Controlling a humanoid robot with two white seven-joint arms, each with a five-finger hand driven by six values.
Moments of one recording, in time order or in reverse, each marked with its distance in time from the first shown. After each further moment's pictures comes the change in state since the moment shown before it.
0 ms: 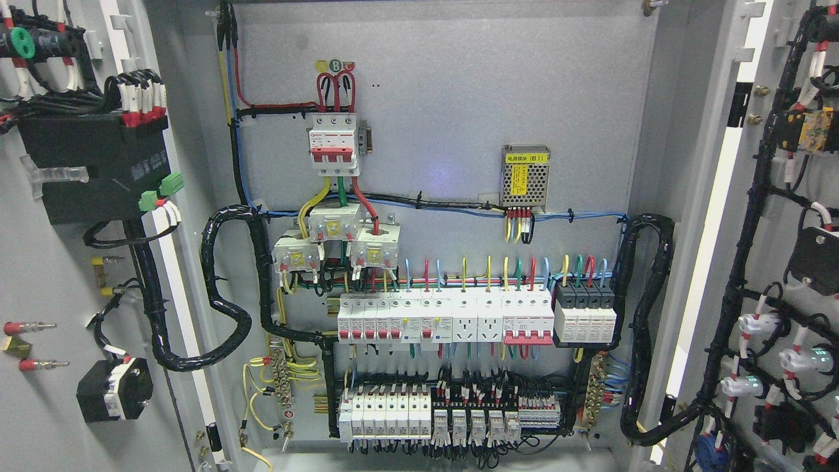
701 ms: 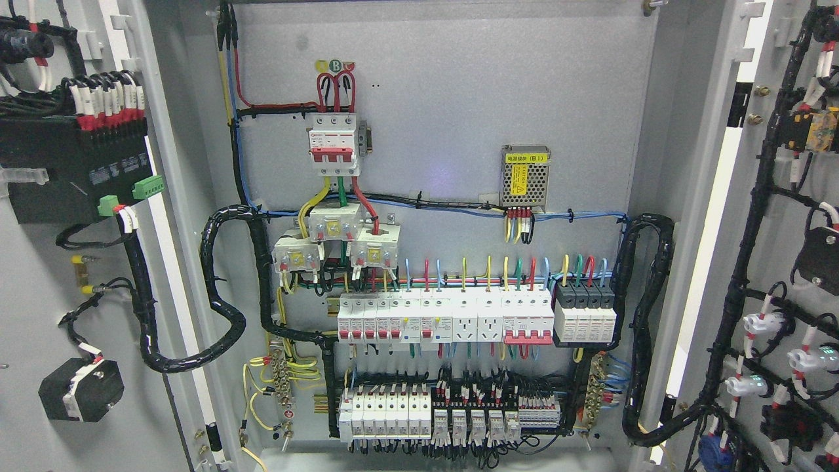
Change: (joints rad) left arm -0.012 0.080 0.123 0.099 0.108 0.000 -0.001; right arm 0.042 0.006 -0.043 -0.001 -0.018 -0.006 0.000
